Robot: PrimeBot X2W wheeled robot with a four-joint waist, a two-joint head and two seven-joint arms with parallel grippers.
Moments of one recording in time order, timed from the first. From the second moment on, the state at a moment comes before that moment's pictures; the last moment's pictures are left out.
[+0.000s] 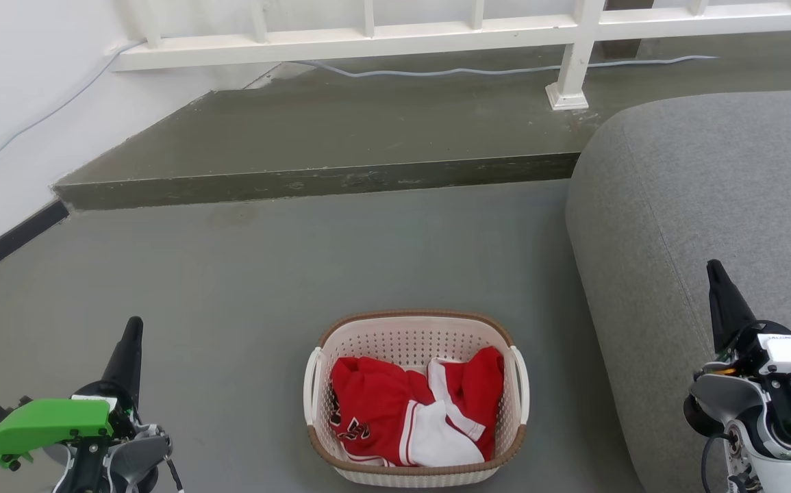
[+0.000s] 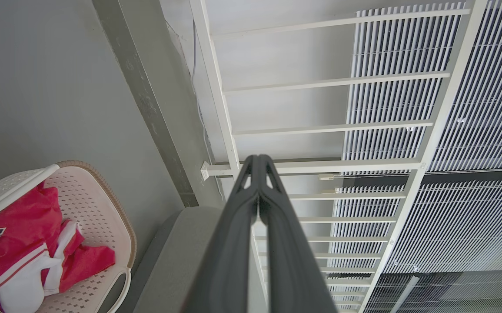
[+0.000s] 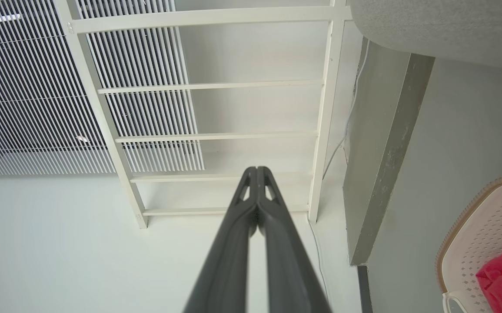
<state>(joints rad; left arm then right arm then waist) -0.09 0.04 0.07 0.28 -1.61 -0.12 0.10 -0.09 -0.06 -0.11 0.29 1.61 0.11 0.09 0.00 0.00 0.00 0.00</state>
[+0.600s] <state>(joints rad) -0.09 0.04 0.07 0.28 -1.61 -0.12 0.10 -0.09 -0.06 -0.11 0.29 1.61 0.11 0.09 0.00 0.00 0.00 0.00</state>
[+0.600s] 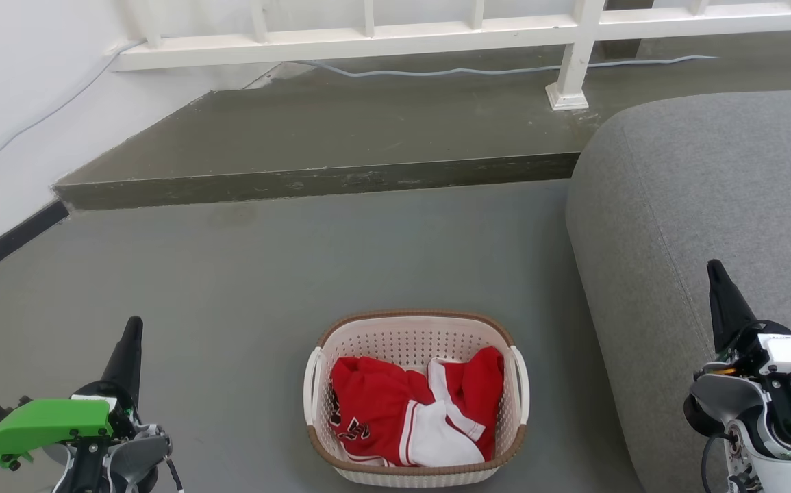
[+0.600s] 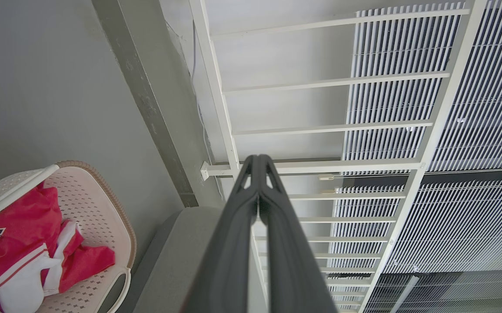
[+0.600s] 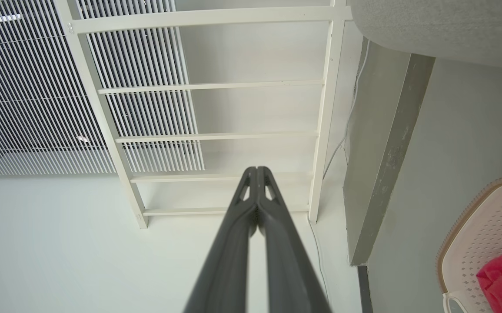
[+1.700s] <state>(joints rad) -0.09 0.04 0.07 0.28 -1.61 -0.12 0.10 -0.09 -0.06 -0.11 0.28 1.61 0.11 0.09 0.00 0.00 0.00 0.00</state>
